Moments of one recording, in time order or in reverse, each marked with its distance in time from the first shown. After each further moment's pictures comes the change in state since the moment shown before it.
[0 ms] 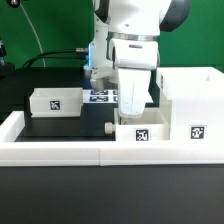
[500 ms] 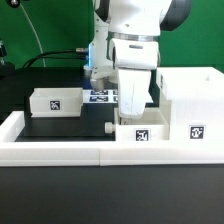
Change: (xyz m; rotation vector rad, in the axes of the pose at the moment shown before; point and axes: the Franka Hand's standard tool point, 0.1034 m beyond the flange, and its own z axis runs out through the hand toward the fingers) arm -0.001 -0.001 0.001 -0.002 0.010 0.009
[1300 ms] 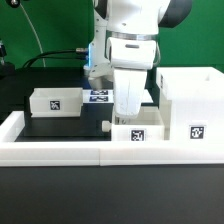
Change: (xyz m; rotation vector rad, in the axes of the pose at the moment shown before) arm -0.002 -0.002 -0.003 0.049 -0.001 0.032
